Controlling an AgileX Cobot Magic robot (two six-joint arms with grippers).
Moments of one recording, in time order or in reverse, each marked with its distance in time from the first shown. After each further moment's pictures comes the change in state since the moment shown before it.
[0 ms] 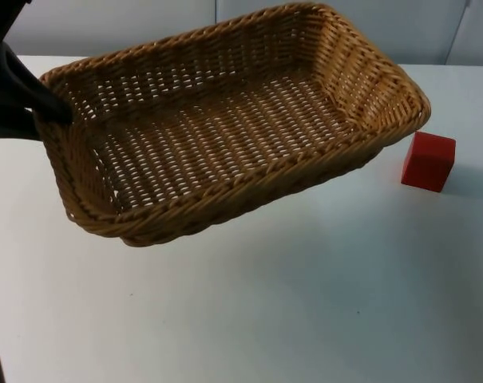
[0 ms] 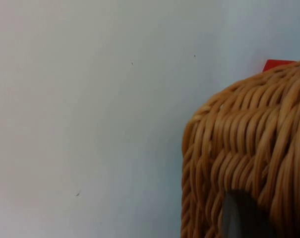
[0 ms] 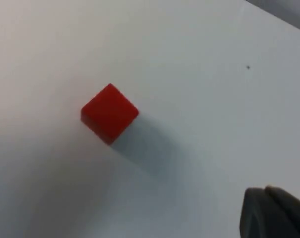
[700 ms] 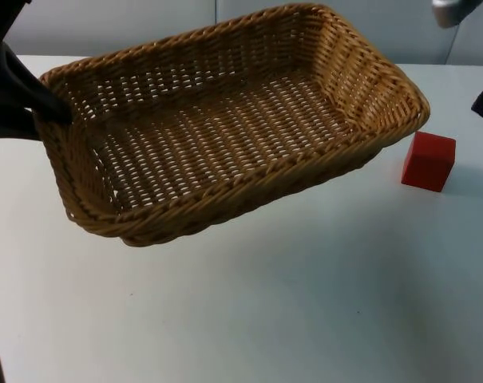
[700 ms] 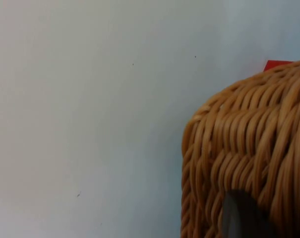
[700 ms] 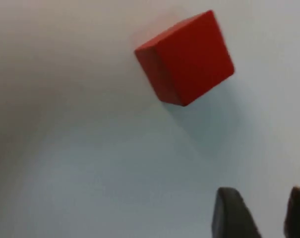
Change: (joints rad) right arm 0.255 0.319 -0.039 -0.392 0.016 0.311; left arm 0.000 0.000 0.000 0.000 -0.002 0.000
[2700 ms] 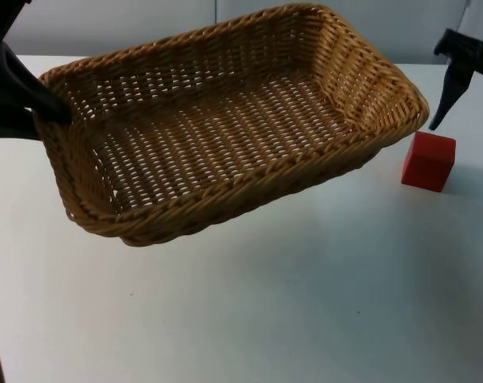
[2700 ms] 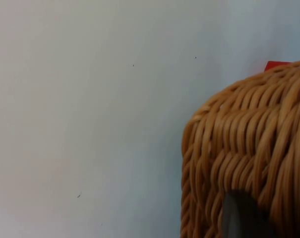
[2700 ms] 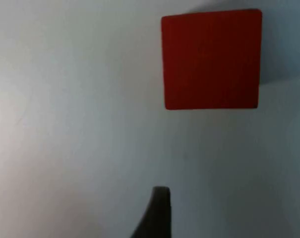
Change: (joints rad) right arm -0.203 0.239 -0.170 0.583 0.112 0.579; left arm 0.000 0.000 0.000 0.000 -0.002 0.000
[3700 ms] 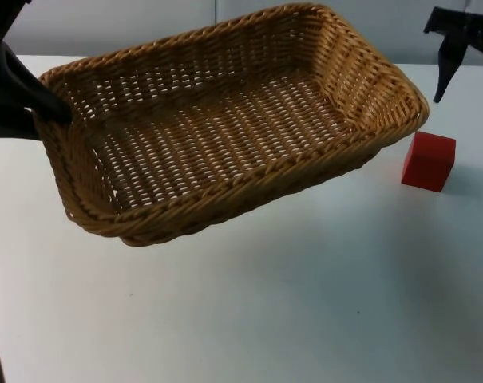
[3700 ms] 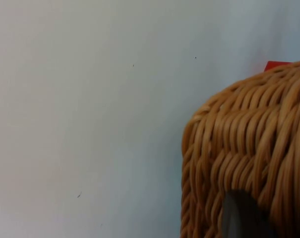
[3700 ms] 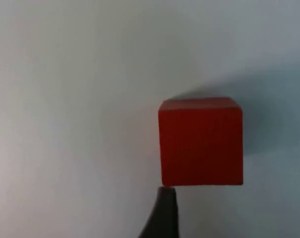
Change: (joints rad) right arm 0.057 0.079 -0.192 -0.213 0.060 0.168; left arm 0.001 0.000 0.000 0.000 -0.002 0.000
